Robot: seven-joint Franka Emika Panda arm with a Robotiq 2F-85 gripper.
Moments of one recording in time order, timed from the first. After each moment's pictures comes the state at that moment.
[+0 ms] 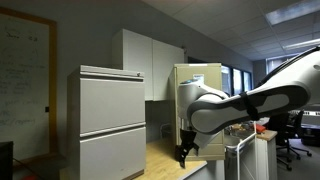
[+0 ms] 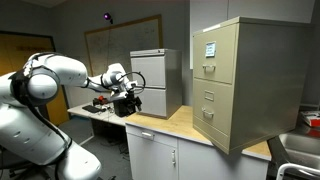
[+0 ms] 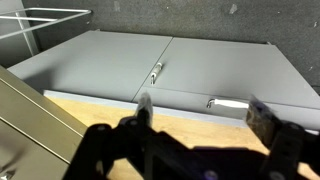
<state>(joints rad) 0.00 -0.49 0.28 -2.33 -0.17 2.02 0.25</state>
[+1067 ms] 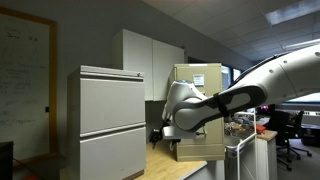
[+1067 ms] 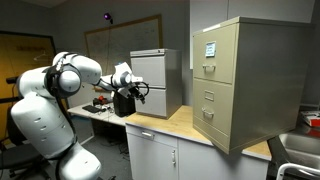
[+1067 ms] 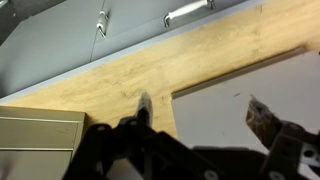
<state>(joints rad) -0.01 -0.28 0.27 -2.19 -0.12 2.39 0.69</state>
